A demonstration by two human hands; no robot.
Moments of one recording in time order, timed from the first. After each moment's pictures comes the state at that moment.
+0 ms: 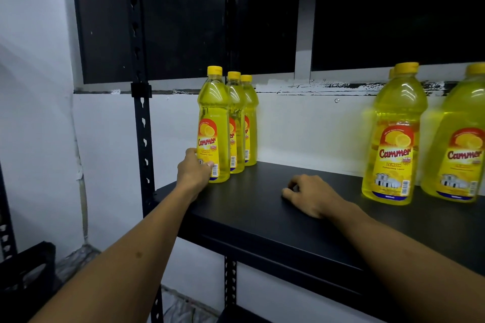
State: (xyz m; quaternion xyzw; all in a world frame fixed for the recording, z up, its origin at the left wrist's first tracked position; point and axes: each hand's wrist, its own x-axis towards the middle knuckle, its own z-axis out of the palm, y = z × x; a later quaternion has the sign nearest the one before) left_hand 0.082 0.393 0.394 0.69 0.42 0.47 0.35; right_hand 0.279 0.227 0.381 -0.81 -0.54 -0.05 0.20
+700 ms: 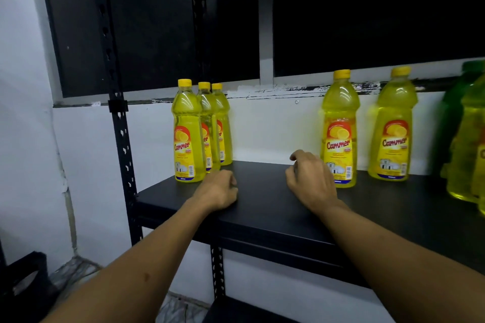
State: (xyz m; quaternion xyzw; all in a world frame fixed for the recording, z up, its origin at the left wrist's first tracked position) left_hand 0.120 0.291 0.393 0.90 0.35 0.23 0.09; right_hand 0.281 0.151 0.390 -0.76 -0.45 -0.31 0.36
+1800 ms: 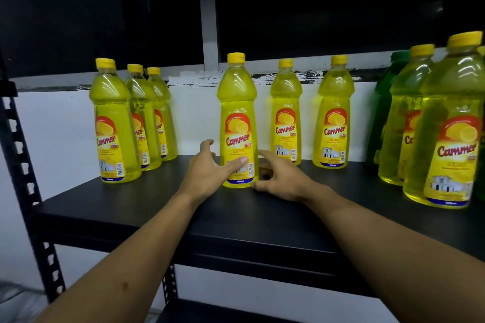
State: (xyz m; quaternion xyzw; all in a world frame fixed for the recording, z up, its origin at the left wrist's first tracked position) left_hand 0.215 0.246 0.390 0.81 0.25 0.41 0.34; right_hand 0.348 0.109 0.386 -0.75 -0.54 0.03 0.38
